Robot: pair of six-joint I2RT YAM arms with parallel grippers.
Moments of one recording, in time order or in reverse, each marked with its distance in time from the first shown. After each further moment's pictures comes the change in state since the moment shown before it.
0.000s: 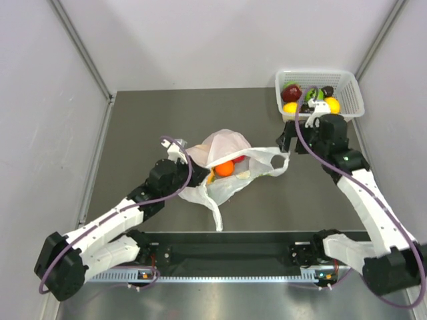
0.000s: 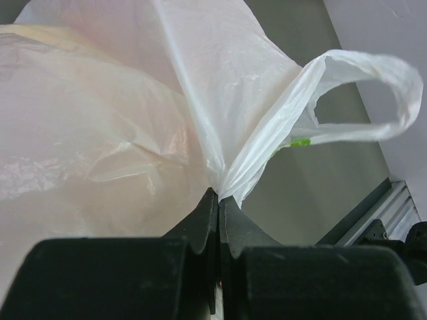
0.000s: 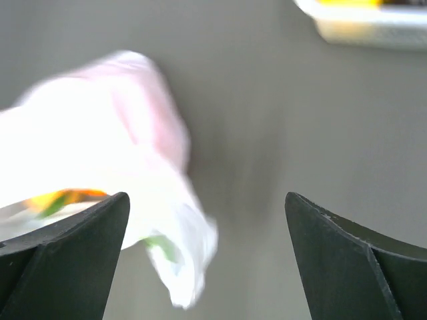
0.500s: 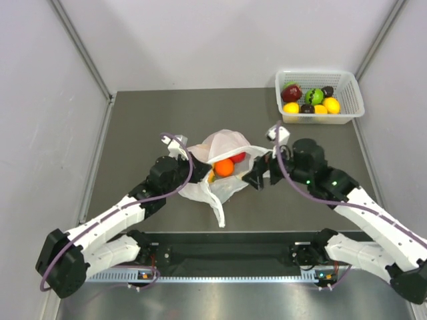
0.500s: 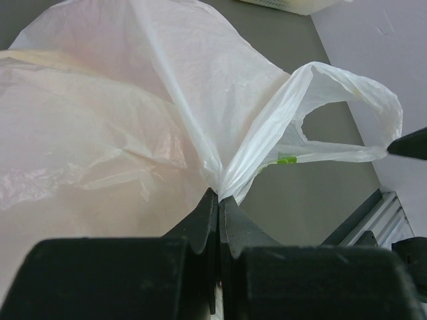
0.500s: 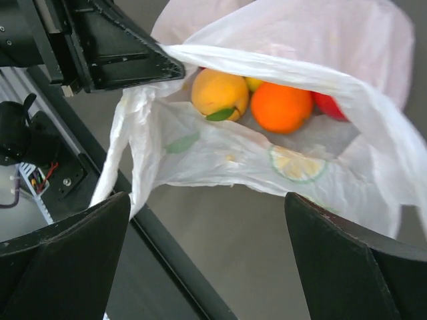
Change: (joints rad) left arm 0.000 0.032 0.033 0.041 -0.005 -0.008; right arm 0.417 -0.193 -0.109 0.019 -0.175 0.013
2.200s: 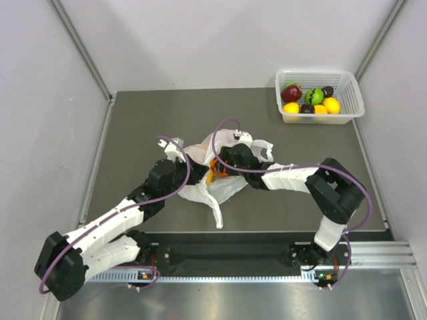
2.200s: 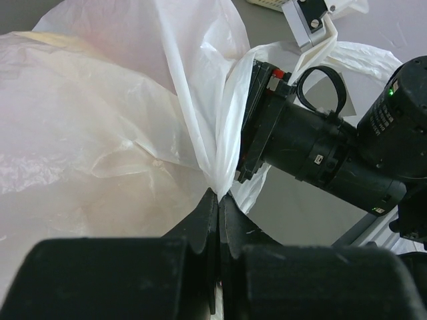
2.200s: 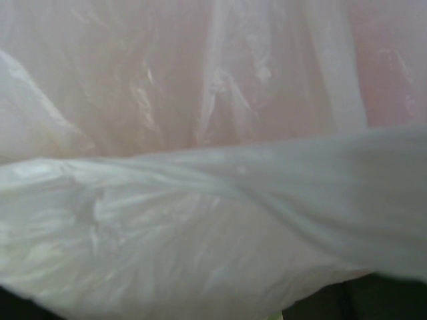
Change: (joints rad) left arm 0.001 -0.027 -0.036 -0.005 -0.048 -0.037; right arm 0.166 0.846 0.010 0.657 0.518 0.467
